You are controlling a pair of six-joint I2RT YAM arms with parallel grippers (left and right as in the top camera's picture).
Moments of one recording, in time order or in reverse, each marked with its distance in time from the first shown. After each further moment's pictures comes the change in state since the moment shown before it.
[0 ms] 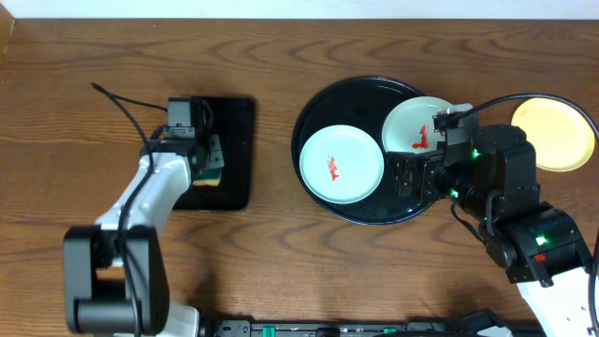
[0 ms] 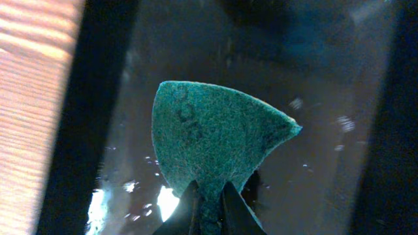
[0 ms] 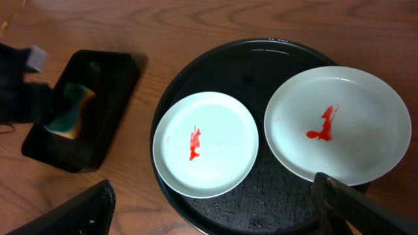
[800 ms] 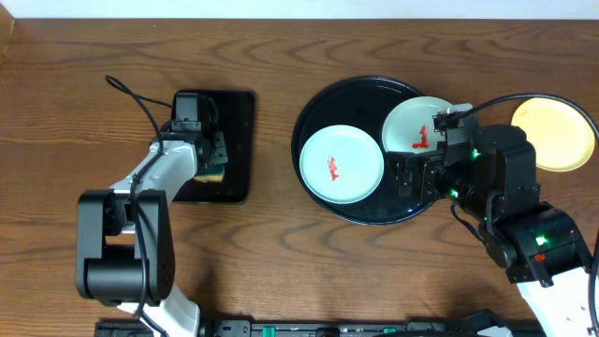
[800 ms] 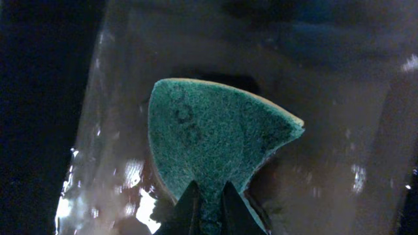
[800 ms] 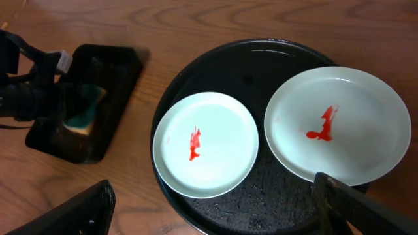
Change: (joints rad) left arm 0.000 0.153 0.045 0.068 0.006 0.000; right arm 0.000 0.000 0.000 0.001 0.000 0.000
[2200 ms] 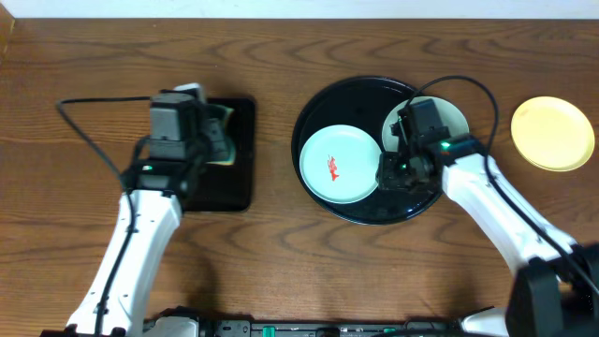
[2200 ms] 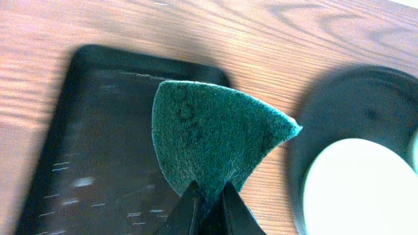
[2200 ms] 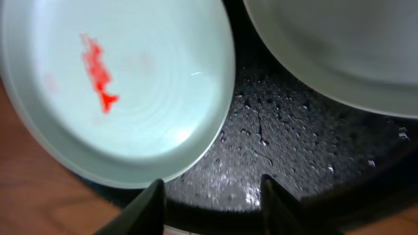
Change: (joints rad) left arm -0.092 -0.485 -0.049 -0.064 0.150 -0.093; right arm 0.000 0.618 -0.003 -0.006 -0.015 0.187
